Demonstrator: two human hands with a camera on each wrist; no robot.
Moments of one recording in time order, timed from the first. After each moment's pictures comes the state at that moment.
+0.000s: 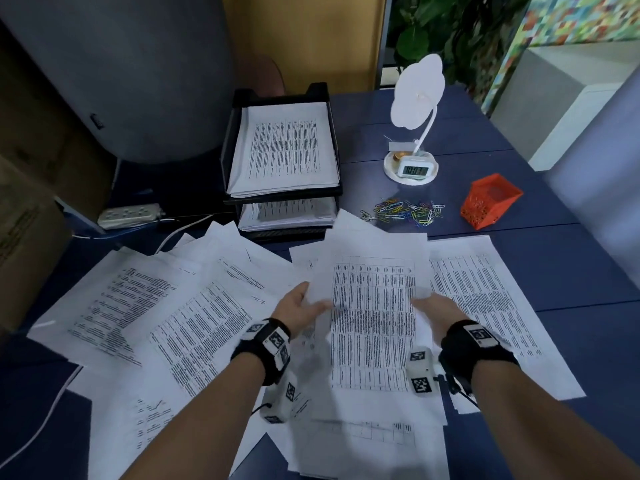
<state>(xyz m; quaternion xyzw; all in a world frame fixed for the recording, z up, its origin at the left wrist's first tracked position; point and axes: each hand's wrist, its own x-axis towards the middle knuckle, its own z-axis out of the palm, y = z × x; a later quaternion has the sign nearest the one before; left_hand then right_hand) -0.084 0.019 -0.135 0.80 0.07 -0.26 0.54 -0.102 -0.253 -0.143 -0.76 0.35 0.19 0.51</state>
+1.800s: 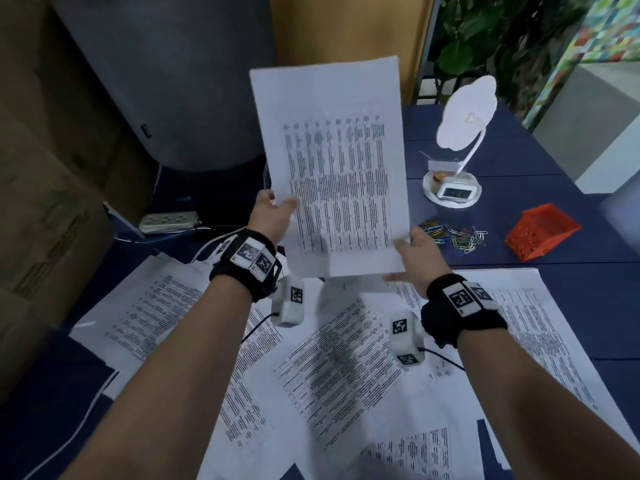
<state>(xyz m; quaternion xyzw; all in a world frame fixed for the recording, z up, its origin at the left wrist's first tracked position) 0.049 0.082 -0.011 0.74 0.16 0.00 0.66 -0.001 -0.154 -0.042 -0.69 0.19 0.09 0.69</state>
